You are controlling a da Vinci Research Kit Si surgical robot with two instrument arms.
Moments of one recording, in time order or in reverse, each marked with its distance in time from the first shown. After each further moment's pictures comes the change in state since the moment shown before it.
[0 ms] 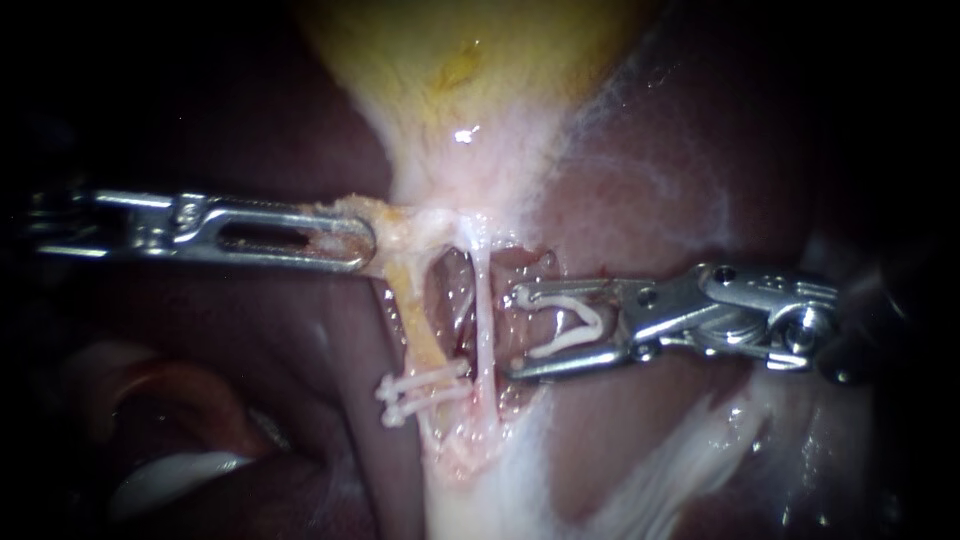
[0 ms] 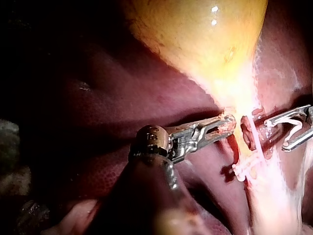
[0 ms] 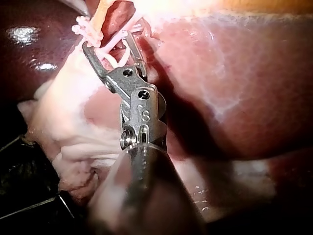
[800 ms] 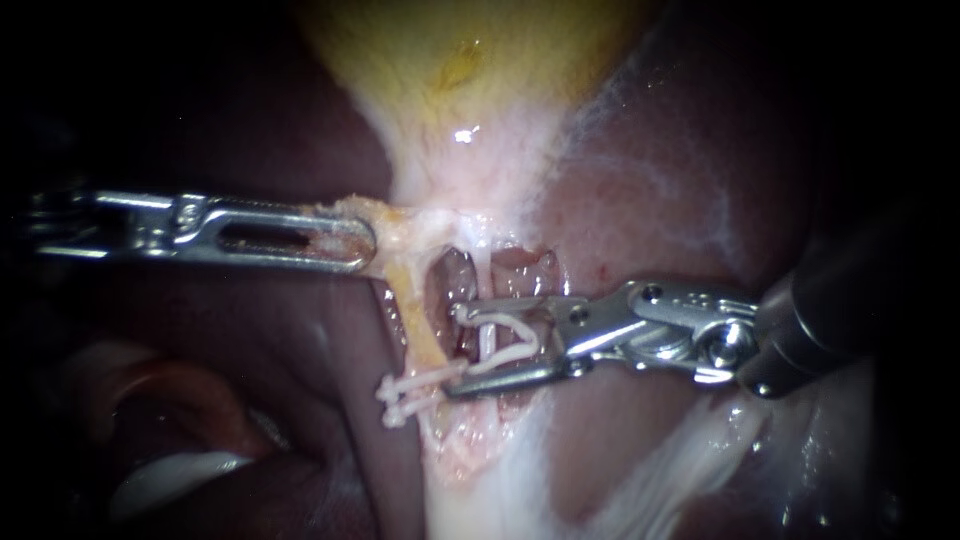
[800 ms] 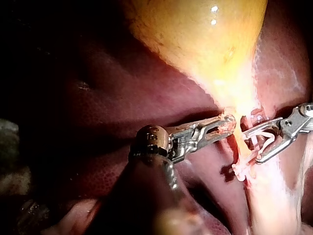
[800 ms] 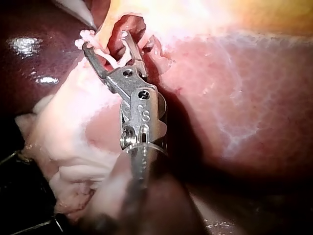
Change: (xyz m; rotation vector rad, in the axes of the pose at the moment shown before) right arm -0.003 0.002 0.007 0.006 -0.005 -0.023; left arm 0.000 0.000 0.000 -0.001 -0.001 -0.001
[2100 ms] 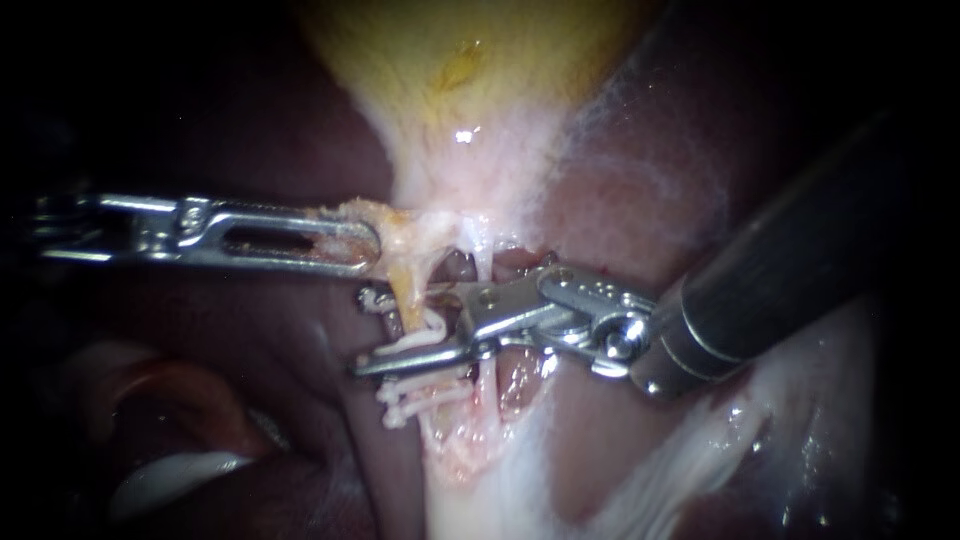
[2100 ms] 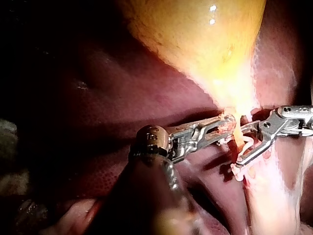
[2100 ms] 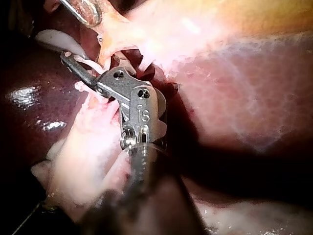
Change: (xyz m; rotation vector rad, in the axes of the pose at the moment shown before) right arm 0.002 0.002 0.005 0.126 0.175 0.090; left arm 0.000 0.000 0.000 0.002 0.001 0.000
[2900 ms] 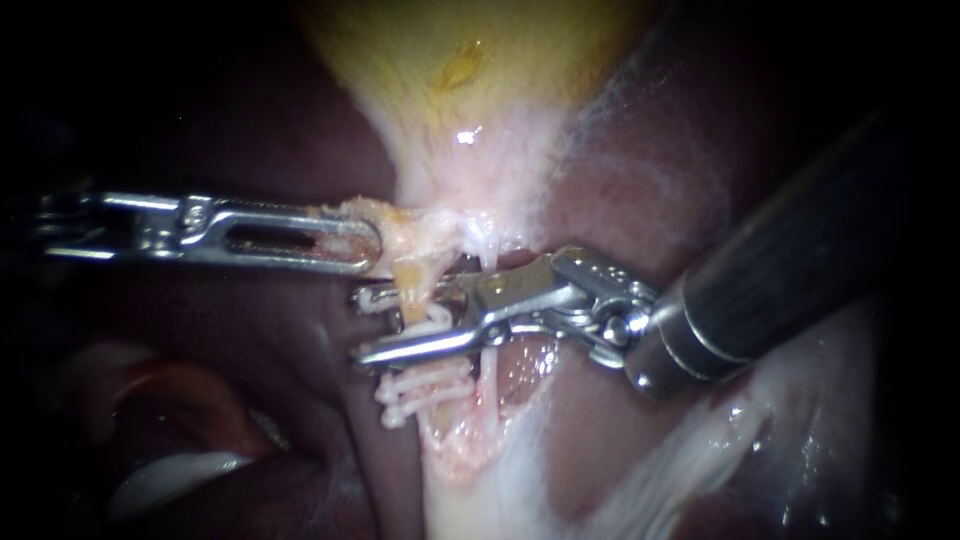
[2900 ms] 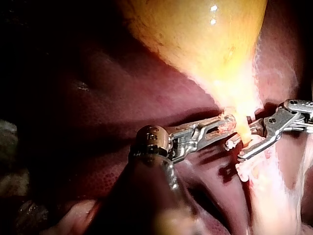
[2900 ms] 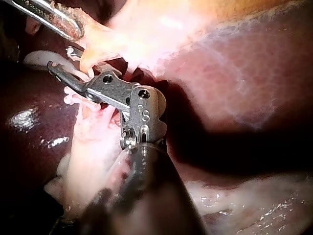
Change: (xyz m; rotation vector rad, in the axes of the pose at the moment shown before) right arm 0.001 0.000 -0.001 0.076 0.061 0.079; left arm 0.000 0.000 0.000 0.000 0.000 0.000
